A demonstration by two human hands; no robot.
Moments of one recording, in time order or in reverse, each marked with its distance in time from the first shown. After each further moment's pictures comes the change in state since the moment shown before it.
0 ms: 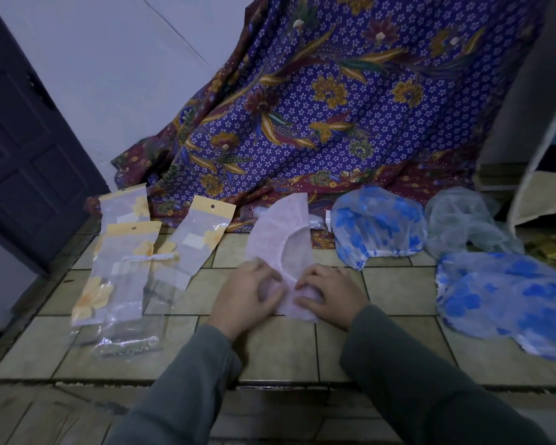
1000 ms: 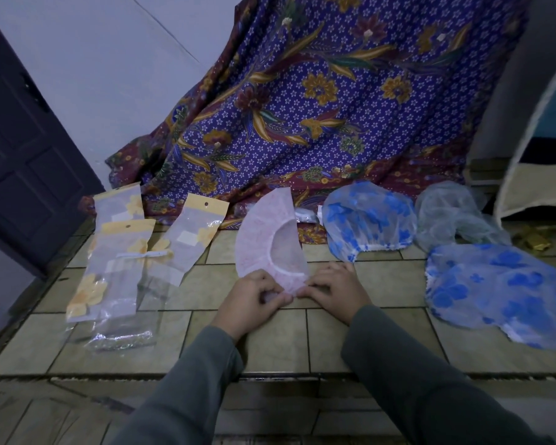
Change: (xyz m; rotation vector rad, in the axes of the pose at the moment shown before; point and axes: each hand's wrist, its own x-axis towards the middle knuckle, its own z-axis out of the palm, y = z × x) left_hand -0.007 -0.001 0.032 -0.235 -0.042 -0.040; right_hand -0.013 0.014 0.006 0.143 0.215 0.079
